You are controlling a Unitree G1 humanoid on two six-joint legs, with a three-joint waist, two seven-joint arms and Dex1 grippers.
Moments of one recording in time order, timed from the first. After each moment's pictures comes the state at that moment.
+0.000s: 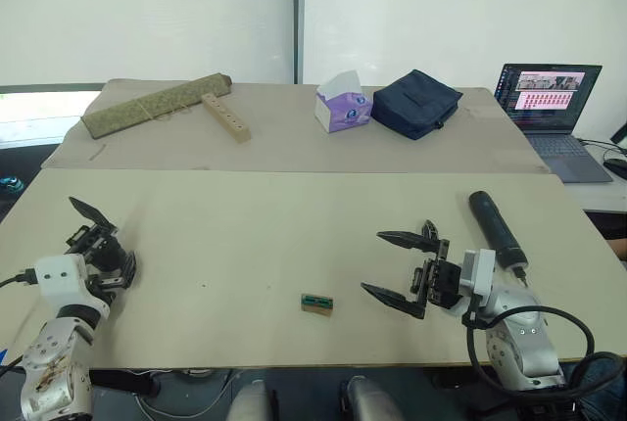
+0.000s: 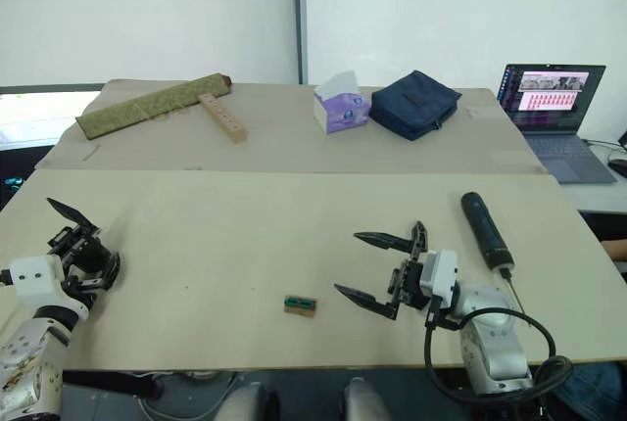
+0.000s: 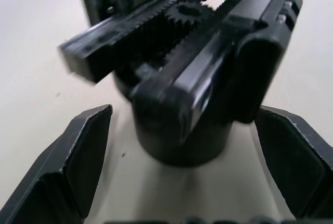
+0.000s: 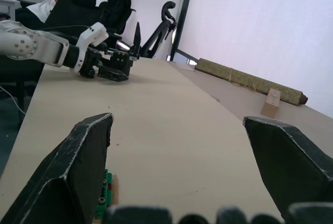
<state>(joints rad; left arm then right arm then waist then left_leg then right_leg) 0.03 0.47 0.52 0.17 -0.34 0.13 -0.35 -0.05 -0.45 -0.01 -0.13 0.48 -0.28 1.14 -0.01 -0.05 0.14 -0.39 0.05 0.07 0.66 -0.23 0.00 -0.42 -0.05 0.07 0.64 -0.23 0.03</state>
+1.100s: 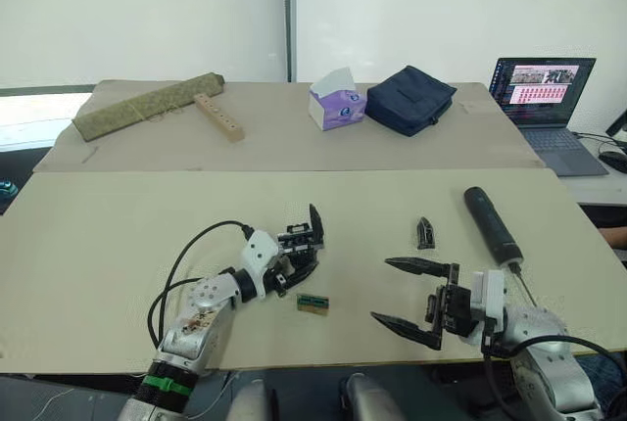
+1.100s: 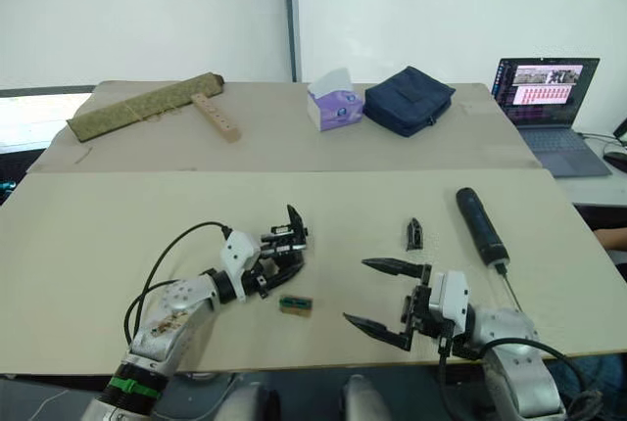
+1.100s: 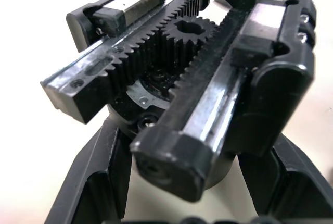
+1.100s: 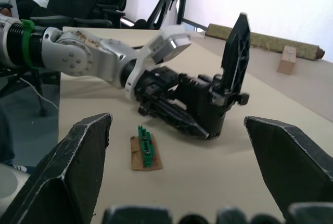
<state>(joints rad) -0.21 0.34 -0.18 0.07 -0.19 0.07 -0.71 0.14 -0.55 -0.02 -0.30 0.49 -0.17 1.10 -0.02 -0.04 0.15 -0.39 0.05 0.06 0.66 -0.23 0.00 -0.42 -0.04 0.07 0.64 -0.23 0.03</state>
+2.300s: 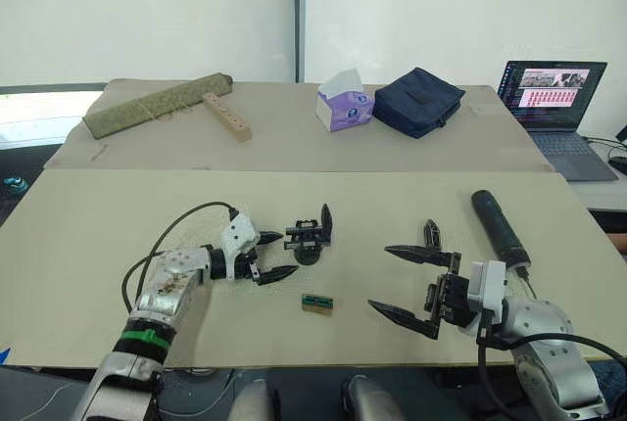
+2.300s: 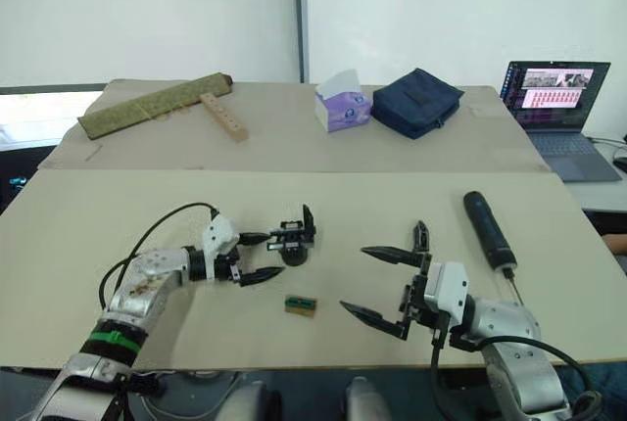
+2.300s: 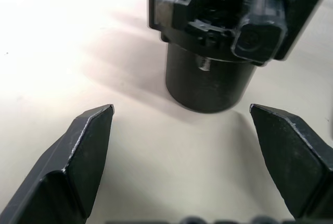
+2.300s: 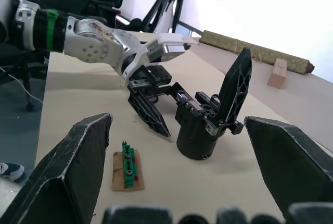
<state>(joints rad) -0.45 0.48 -0.16 0.42 -0.24 0.01 -1.18 0.11 -0.58 -0.02 -0.34 0.49 -0.14 1.04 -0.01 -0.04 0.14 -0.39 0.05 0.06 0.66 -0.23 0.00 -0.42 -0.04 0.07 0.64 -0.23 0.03</state>
